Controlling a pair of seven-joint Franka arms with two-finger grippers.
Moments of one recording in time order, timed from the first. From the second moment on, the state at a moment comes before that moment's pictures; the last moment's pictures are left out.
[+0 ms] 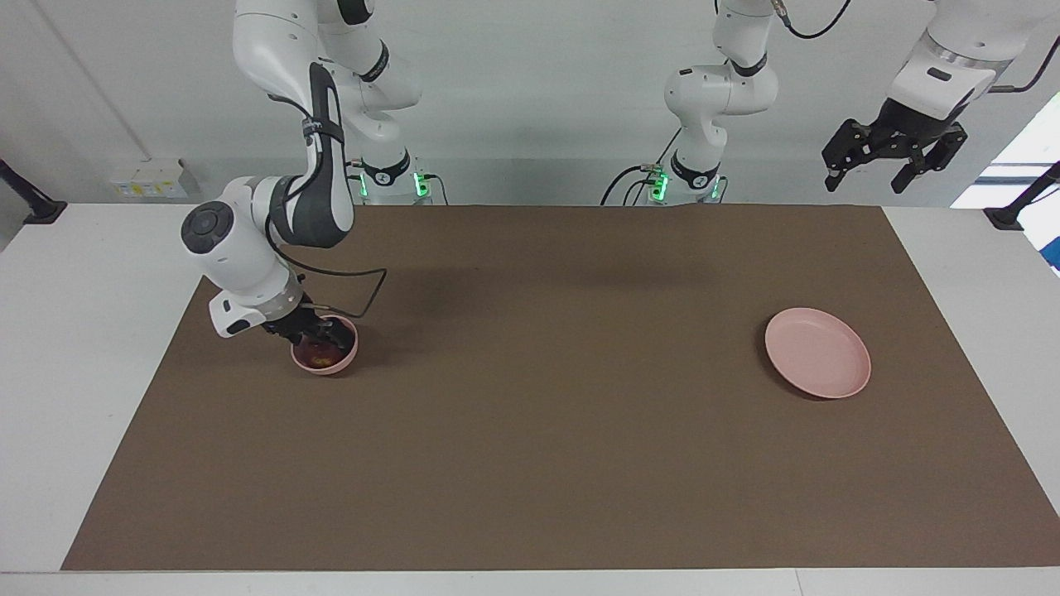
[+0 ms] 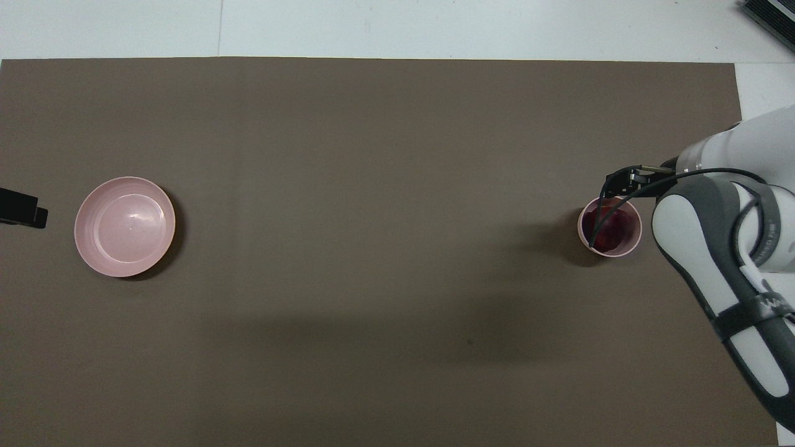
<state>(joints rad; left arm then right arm) -0.02 -0.01 -0.02 -1.41 0.01 1.38 0.07 0.08 0.16 -0.13 -1.87 0.05 2.05 0.11</state>
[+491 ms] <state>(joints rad) -0.02 -0.01 -0.02 -1.41 0.01 1.38 0.07 0.08 -0.01 -0.12 -1.74 -0.01 1.79 0.11</state>
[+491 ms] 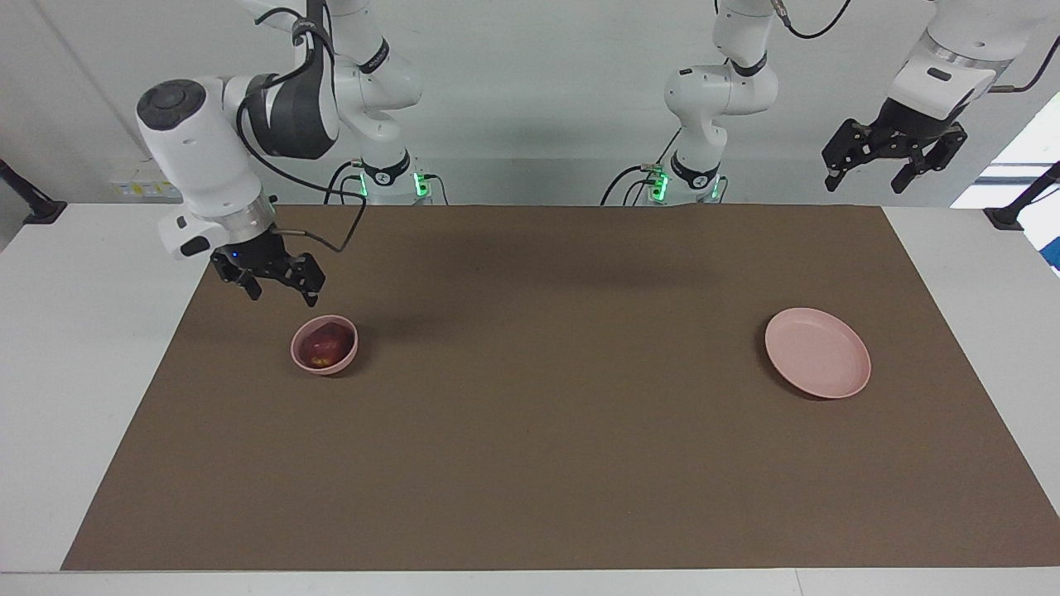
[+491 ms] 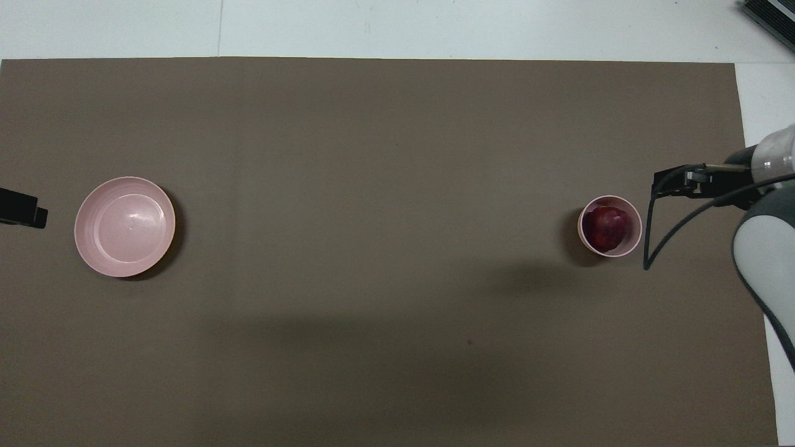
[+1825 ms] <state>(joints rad) -0.02 -0.01 -0.03 -1.41 0.01 1.38 0.07 0.08 -0.13 -0.12 -1.55 -0.03 1.46 0.01</state>
